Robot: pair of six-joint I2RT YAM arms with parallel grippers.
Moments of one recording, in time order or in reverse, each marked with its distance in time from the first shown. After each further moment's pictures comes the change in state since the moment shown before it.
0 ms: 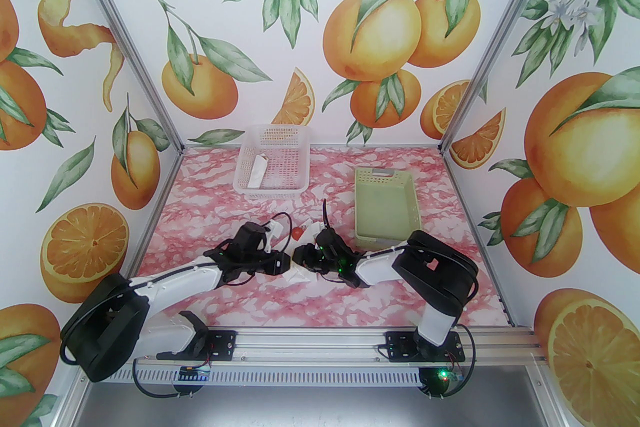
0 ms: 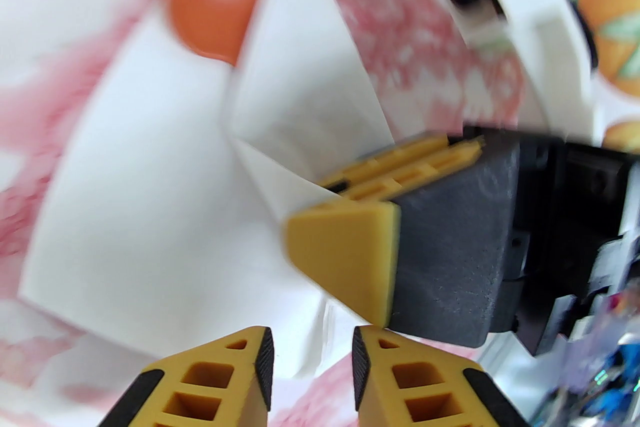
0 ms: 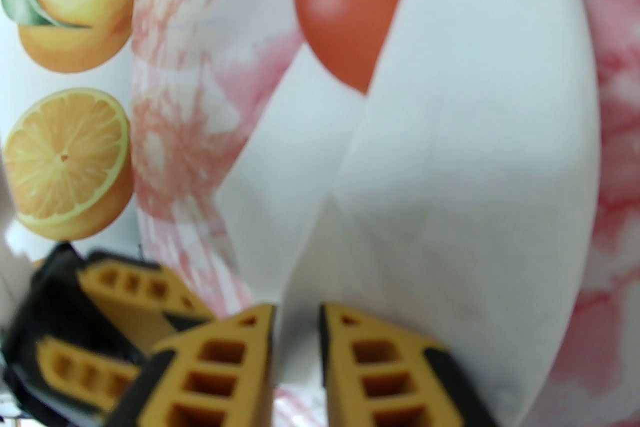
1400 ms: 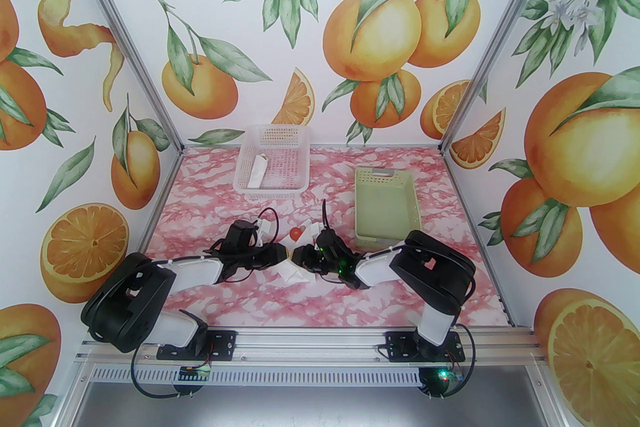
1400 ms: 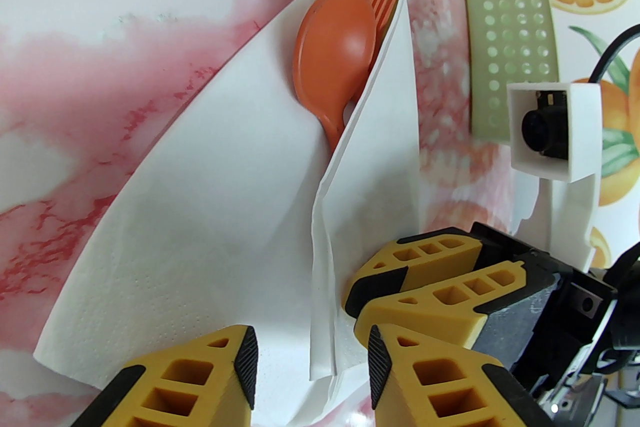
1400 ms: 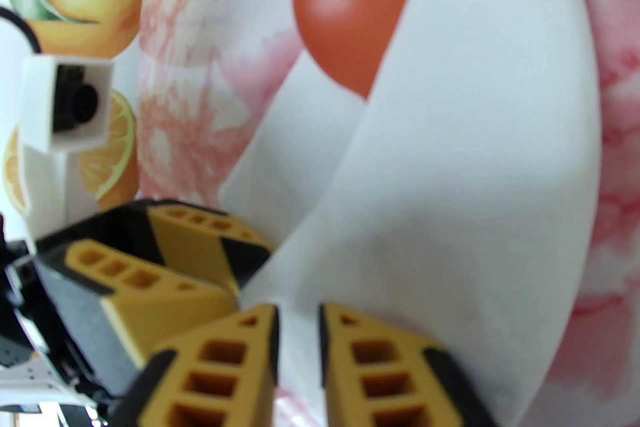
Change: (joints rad) left arm 0.098 0.208 -0.051 0.259 0.167 -0.221; right arm 0.005 0.015 -0.012 0.045 -0.005 0.000
